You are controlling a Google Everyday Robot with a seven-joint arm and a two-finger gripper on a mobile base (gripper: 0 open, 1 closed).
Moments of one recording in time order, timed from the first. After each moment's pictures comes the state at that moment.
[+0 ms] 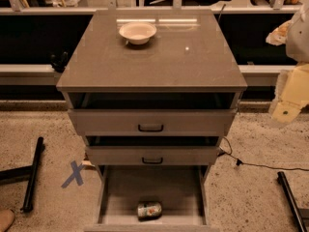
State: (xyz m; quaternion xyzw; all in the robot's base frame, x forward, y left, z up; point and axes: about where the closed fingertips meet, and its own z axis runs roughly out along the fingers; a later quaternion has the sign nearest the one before) arm 0.438 -0.216 0.979 -0.60 0.78 -0.04 0.16
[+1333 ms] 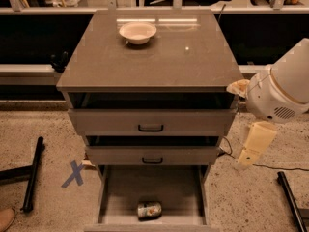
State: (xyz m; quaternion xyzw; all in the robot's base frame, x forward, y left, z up) arm 0.422 -0.172 0.872 -0.65 0.74 0.06 0.18
